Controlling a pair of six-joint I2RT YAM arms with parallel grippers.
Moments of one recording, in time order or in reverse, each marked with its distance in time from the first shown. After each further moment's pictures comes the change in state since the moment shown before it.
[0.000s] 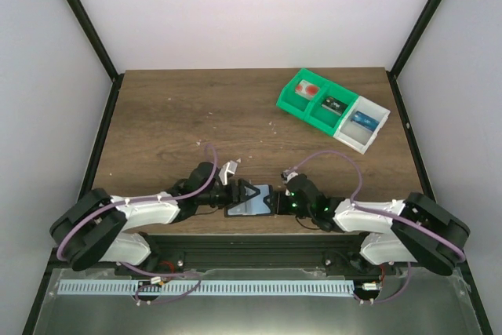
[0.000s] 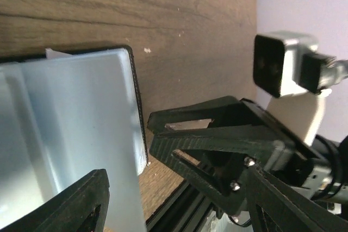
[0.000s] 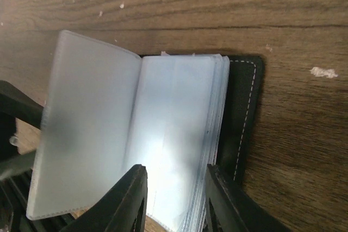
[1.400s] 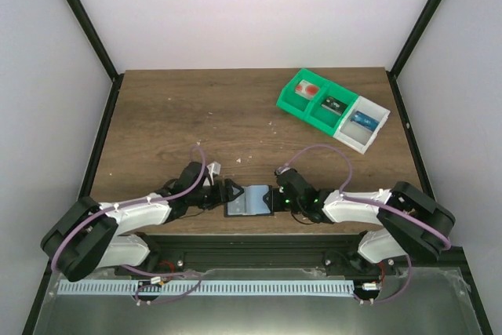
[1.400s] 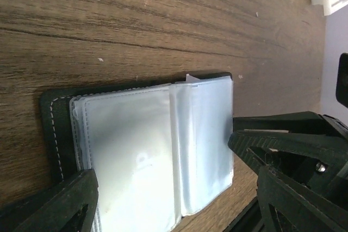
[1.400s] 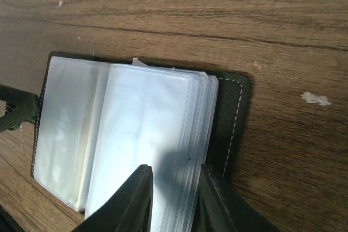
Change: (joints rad) left arm 0.104 -0.067 -0.045 -0.198 -0.092 0.125; right arm 0.000 0.099 0.122 -0.146 0.048 -0.080
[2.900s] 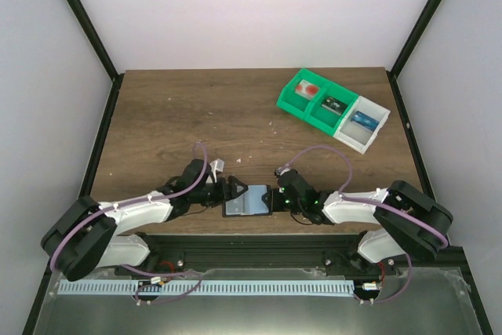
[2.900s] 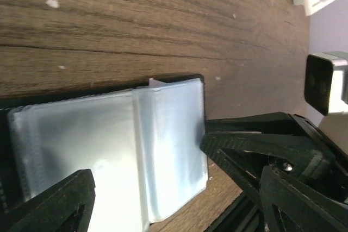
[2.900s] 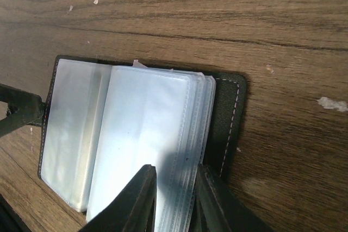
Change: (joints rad) left arm -0.023 0.015 0.045 0.005 0.013 -0.017; right arm 0.000 0.019 -0.025 0.084 -0.019 0.016
